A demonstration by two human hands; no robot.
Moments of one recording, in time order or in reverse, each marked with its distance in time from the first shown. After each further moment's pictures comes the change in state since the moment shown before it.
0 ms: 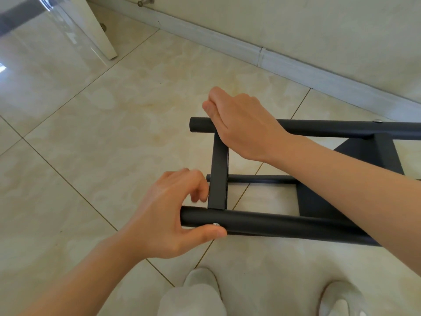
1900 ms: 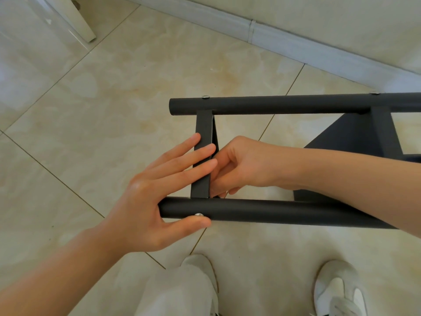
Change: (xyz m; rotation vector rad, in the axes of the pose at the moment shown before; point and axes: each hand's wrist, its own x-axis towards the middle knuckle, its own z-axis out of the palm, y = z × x) left_hand 0.008 -0.003 0.010 -0.068 -0.014 0.179; right_hand -0.064 0.025 0.013 0.769 -0.693 0.353
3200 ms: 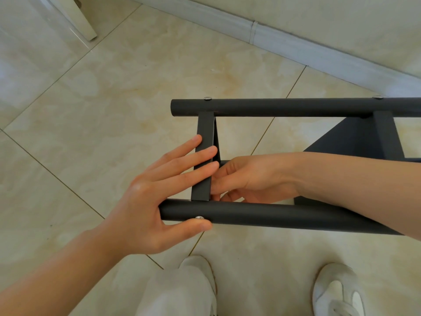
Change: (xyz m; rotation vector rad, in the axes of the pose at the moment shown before) left_hand 0.000 -0.001 0.002 -0.015 0.017 0.010; right_hand 0.007 0.011 0.004 0.372 -0.290 0.274
